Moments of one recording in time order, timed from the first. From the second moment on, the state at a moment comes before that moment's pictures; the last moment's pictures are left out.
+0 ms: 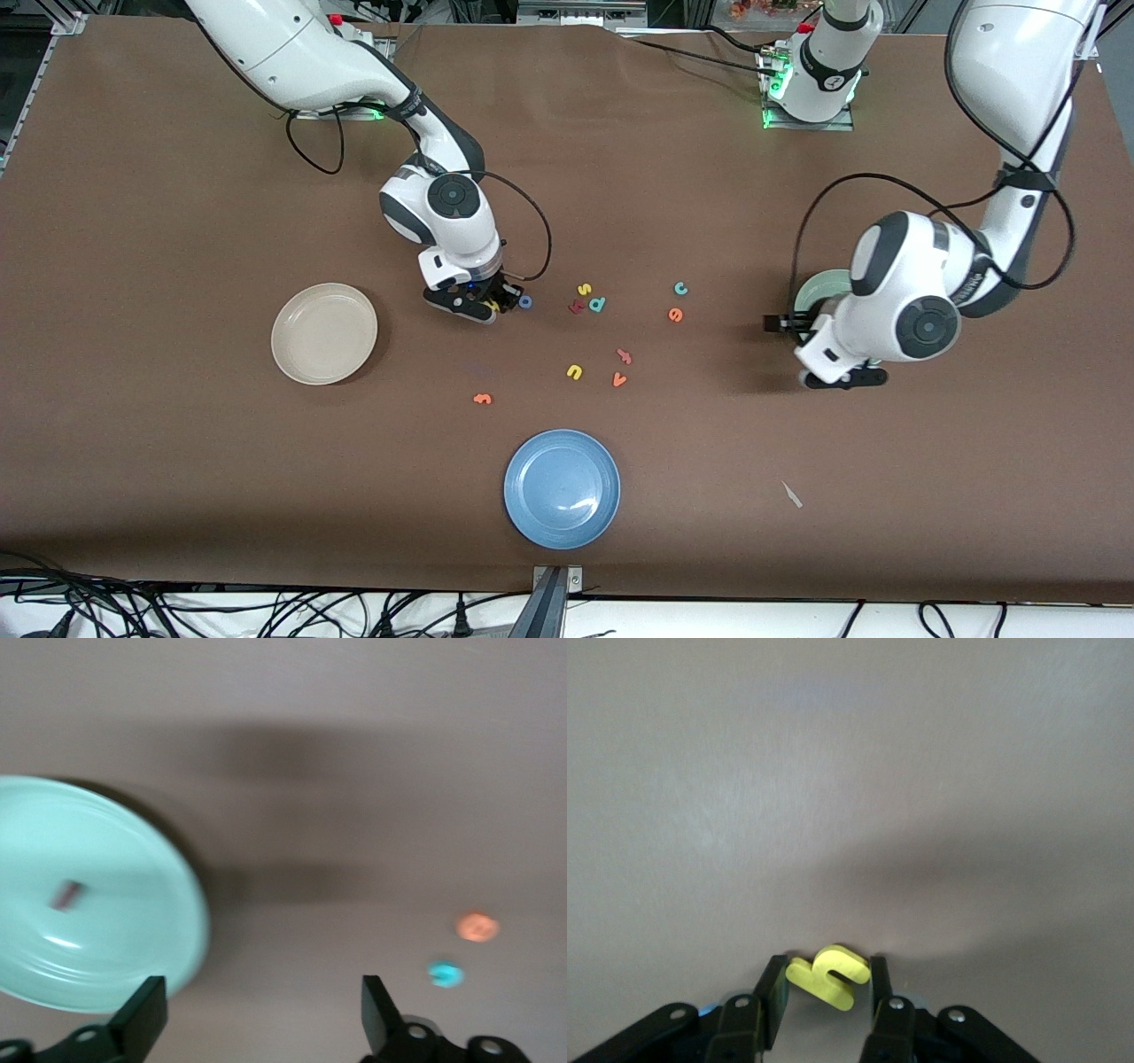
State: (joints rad) left arm 0.11 0.53 -0.38 -1.70 0.03 1.88 -0.37; right arm 0.24 0.63 0.40 -1.94 -0.54 2.57 1.36
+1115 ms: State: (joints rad) left arm -0.14 0.58 -0.39 -1.85 -0.04 2.16 -0.89; right arm -0.14 0.31 0.37 -2.09 -0.27 2.38 0.38
